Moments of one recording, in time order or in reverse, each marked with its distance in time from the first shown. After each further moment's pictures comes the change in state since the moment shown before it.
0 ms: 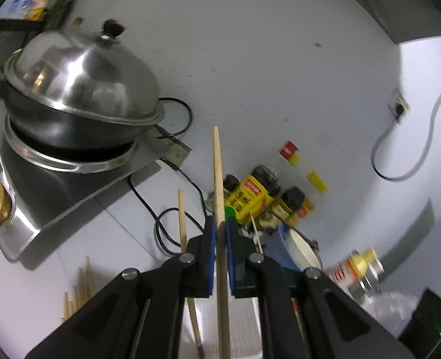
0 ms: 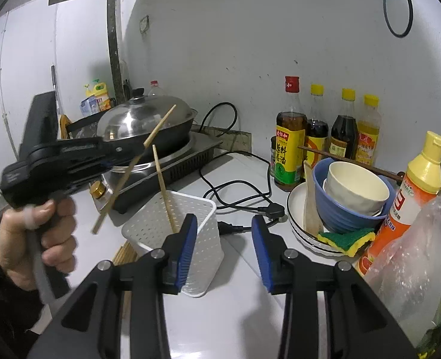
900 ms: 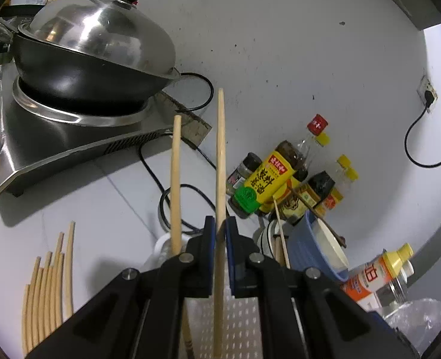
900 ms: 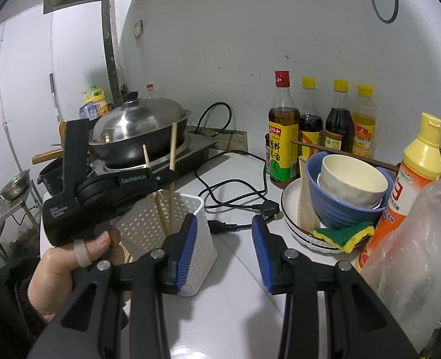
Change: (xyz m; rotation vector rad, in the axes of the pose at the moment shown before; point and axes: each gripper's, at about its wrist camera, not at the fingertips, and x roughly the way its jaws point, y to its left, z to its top) left arm 0.043 -0.008 -0.049 -0.031 0.030 0.109; right arm 0.002 -0.014 -0.009 0.032 -0.017 0.005
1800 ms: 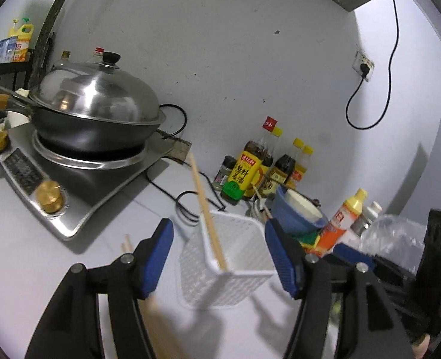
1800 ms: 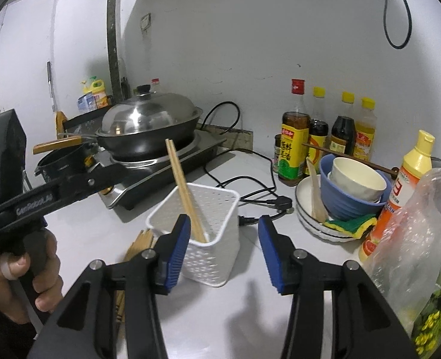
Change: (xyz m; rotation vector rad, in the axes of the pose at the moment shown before) left arm -0.136 0.038 0.004 0.274 -0.018 -0.111; right arm -0.019 0.076 -0.007 -0.041 0.017 -0.070
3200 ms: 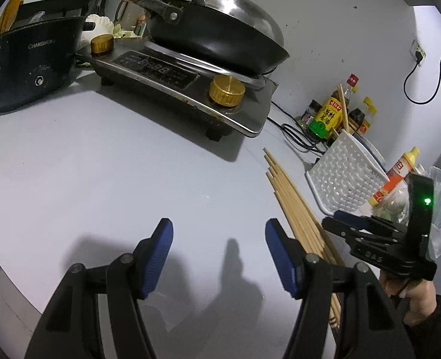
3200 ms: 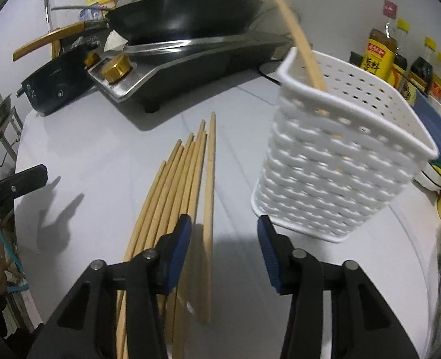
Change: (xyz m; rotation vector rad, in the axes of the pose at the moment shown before) left arm -0.044 0.190 -0.077 -0.097 0.247 0.140; right arm 0.149 0.119 -0.081 -0.099 0.376 -0.005
